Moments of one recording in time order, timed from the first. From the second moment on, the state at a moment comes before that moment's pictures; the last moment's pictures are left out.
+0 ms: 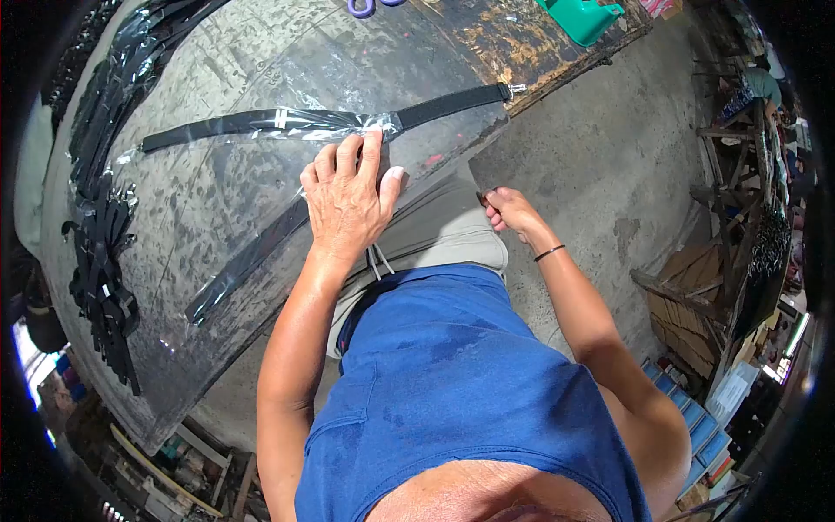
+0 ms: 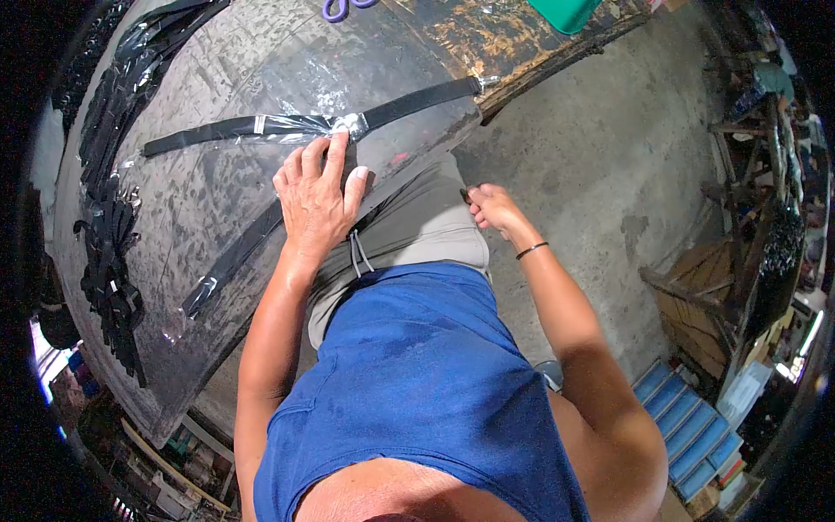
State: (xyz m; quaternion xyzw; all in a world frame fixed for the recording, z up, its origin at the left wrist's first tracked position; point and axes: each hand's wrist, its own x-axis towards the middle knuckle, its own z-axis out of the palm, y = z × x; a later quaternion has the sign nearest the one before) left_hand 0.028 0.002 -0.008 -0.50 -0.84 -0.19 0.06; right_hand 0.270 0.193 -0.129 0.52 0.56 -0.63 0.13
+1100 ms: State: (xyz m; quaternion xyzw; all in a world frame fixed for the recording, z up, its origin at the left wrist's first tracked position) left_hand 0.029 0.001 -0.006 -0.49 -0.85 -0.19 0.05; right_hand 0.083 0.206 0.010 0.07 0.90 -0.41 -0.11
